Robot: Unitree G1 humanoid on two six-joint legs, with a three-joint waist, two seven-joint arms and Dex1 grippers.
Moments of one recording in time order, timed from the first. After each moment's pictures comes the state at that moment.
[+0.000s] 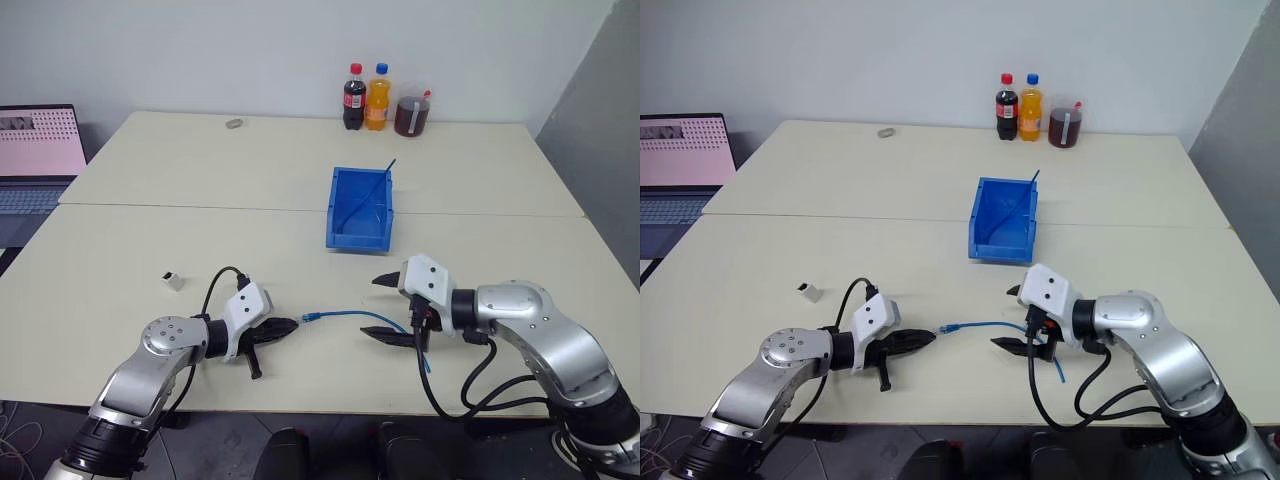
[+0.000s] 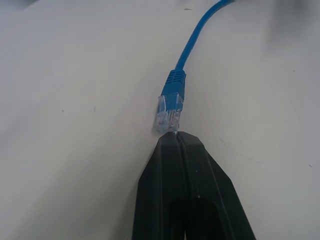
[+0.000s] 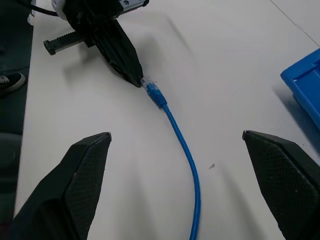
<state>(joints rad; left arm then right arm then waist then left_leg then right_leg) -0.11 0.70 -0.11 -0.16 -0.26 0.39 -0.97 -0.32 -0.61 0.22 -0.59 0.28 0.81 0.89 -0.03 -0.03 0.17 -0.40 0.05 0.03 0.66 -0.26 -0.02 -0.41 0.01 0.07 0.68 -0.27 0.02</state>
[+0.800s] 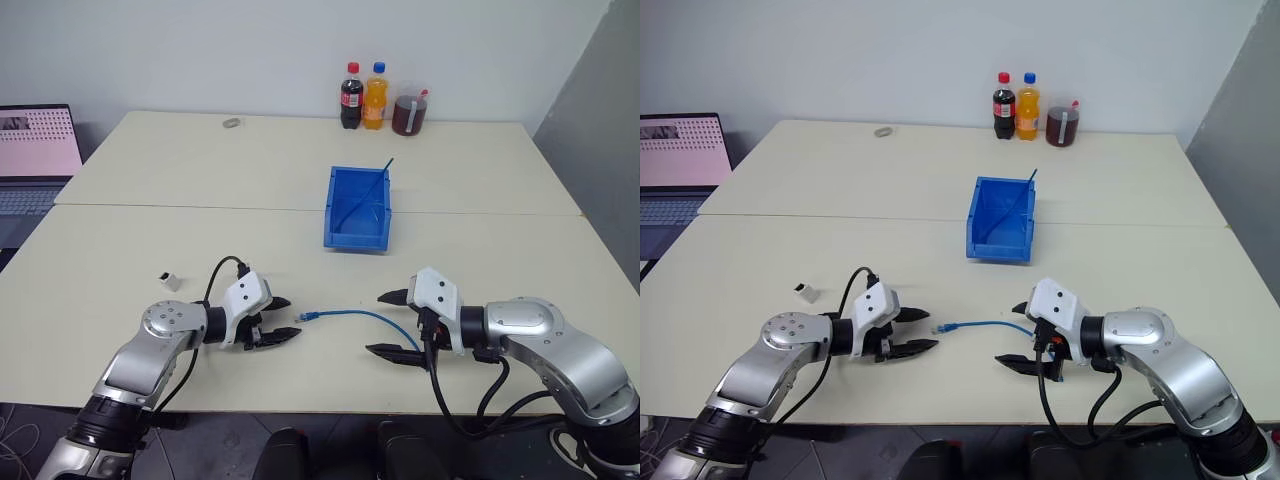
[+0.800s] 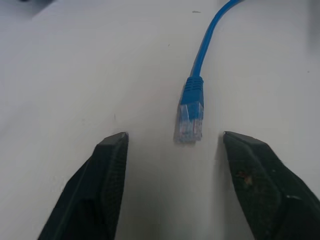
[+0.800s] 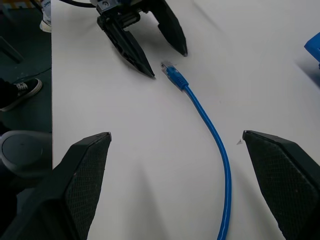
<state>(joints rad) -0.23 0.71 -0.15 -0.05 -0.22 0.34 -1.02 -0.28 -0.68 0.22 -0.63 0.38 0.83 0.84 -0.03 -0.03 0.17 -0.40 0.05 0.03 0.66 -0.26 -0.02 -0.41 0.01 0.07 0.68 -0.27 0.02</state>
